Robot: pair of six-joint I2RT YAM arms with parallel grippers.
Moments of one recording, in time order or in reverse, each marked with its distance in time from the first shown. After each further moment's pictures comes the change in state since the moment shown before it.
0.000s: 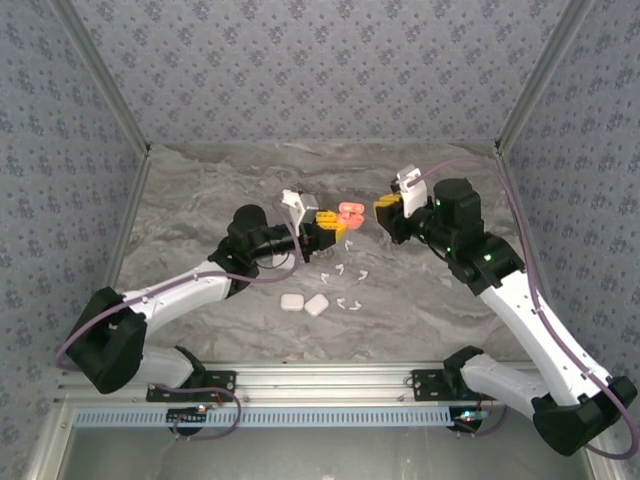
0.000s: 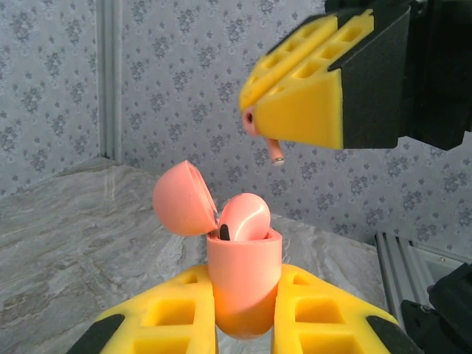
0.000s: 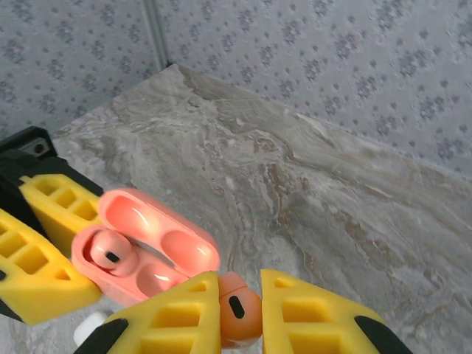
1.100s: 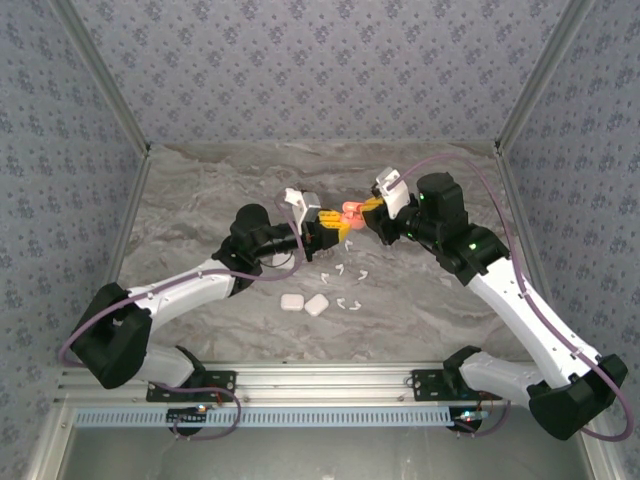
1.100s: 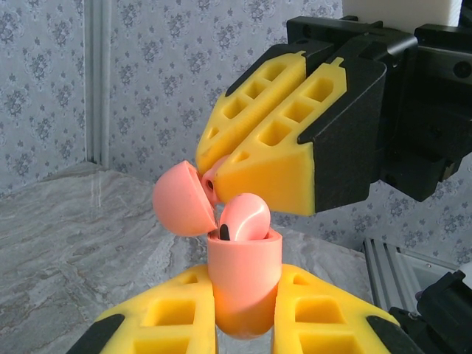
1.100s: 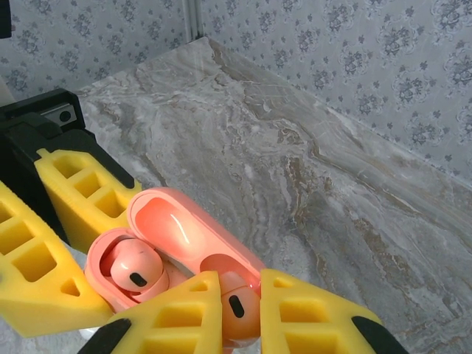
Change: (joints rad) left arm -0.006 0.026 0.008 0.043 0.015 -0.035; right arm 0.031 0.075 0.015 -0.005 -0.047 -0.101
